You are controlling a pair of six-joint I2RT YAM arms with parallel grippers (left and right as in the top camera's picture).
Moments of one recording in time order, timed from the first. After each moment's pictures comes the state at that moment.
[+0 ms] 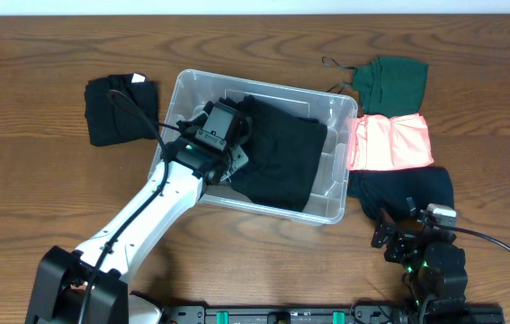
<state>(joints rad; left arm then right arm) -0.48 1.53 1.04 -0.66 -0.09 -1.04 0.13 0.01 0.16 -0.69 0.12 0.33</state>
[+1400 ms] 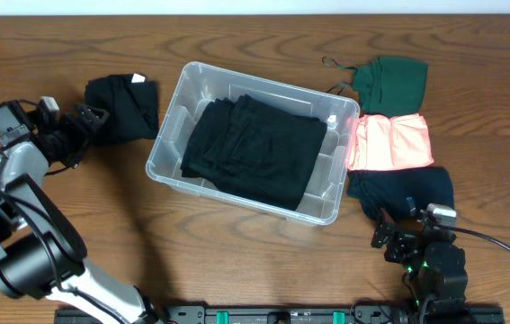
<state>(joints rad) 0.57 1.91 1.15 -0.31 0.64 -0.35 0.13 0.01 0.16 -0.69 0.12 0.33</state>
